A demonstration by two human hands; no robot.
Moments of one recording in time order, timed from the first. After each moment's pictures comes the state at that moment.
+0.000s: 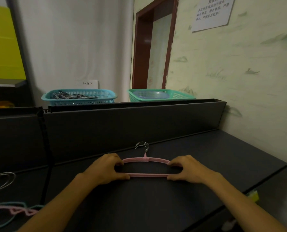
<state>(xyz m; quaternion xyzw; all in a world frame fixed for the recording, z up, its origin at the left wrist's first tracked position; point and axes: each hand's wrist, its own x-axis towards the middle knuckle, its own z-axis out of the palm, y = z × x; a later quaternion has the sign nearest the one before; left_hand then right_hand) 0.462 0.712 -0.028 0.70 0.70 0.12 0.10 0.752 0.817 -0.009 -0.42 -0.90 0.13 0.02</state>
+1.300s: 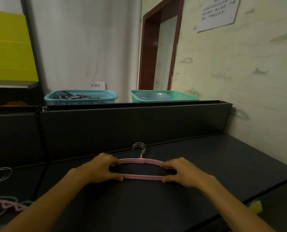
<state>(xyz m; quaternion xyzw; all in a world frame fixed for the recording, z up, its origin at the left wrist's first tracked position) 0.472 0.717 -0.019 0.69 0.71 0.07 0.13 0.751 0.833 -0.016 -0.36 -0.92 0.12 0.01</state>
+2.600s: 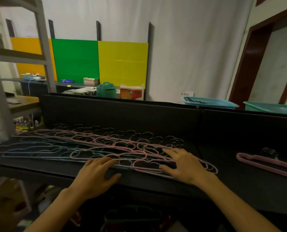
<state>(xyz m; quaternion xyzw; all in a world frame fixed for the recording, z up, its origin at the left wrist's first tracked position) 0.273 0.173 -0.038 0.46 0.87 0.13 -0.11 0.443 0.428 0.008 -0.17 -0.98 0.04 0.08</state>
